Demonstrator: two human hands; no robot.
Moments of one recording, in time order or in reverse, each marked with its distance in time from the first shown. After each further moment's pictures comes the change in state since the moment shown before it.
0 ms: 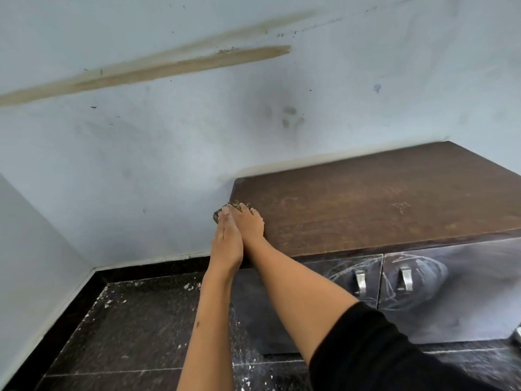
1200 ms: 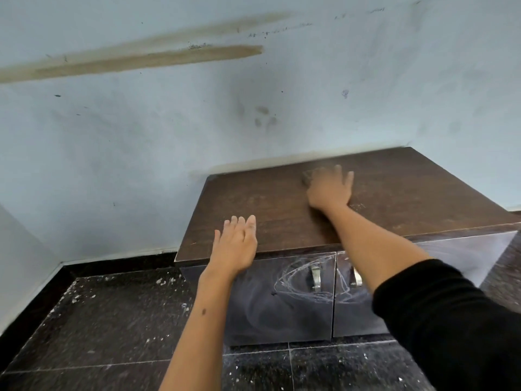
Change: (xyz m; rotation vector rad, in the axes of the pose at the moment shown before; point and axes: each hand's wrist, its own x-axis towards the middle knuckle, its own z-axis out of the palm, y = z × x) left_hand -0.027 0.014 0.061 0.625 -0.275 0.049; right_hand -0.026 0.213 -0.084 -0.224 0.191 0.537
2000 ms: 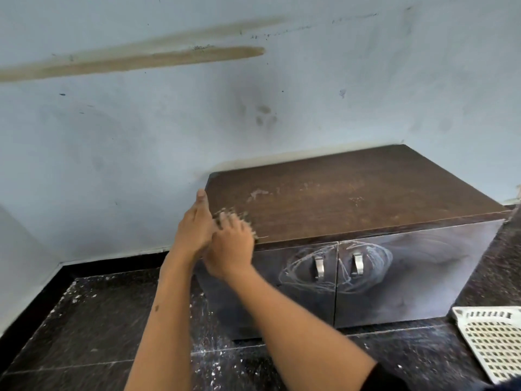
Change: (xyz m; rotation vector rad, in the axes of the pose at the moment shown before) left_hand -0.028 -0.020 -0.068 -0.382 0.259 -0.035; right_hand -0.176 -0.166 0.027 0.288 -0.011 -0.417
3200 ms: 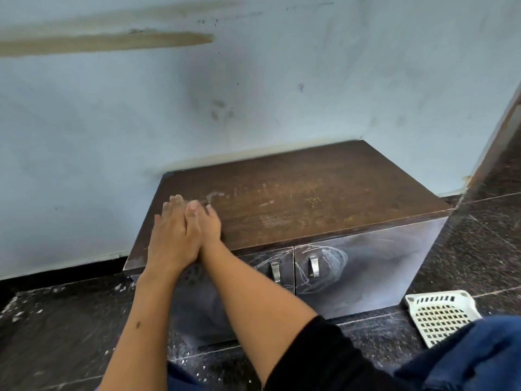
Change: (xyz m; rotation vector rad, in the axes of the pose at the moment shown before) left_hand 0.014 0.006 0.061 0.343 0.021 0.208; right_hand 0.044 0.056 -0.030 -0.034 -0.106 -0.072
